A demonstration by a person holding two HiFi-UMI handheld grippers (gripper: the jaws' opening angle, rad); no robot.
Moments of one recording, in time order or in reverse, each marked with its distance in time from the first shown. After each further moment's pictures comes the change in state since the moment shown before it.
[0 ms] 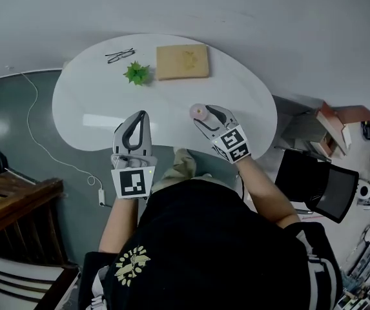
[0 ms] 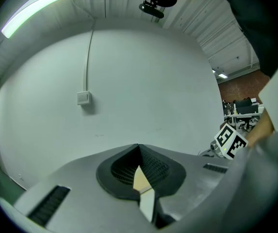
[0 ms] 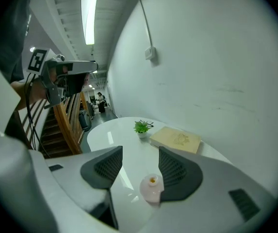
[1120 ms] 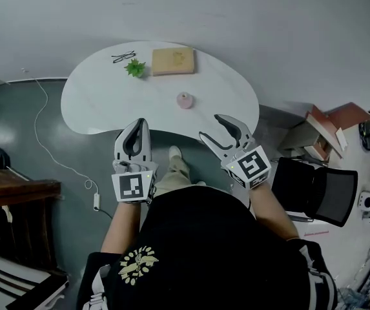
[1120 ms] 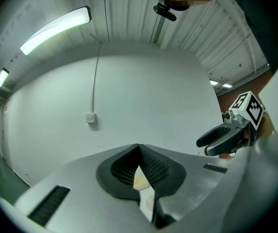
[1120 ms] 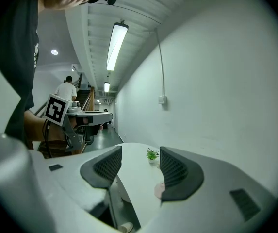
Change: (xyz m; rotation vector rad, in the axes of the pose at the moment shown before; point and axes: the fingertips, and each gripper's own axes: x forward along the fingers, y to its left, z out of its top) left arm -0.150 -0.107 0.053 -0.038 -0.083 0.089; right arm -0.246 0.110 0.065 -0.110 -0.274 -0.016
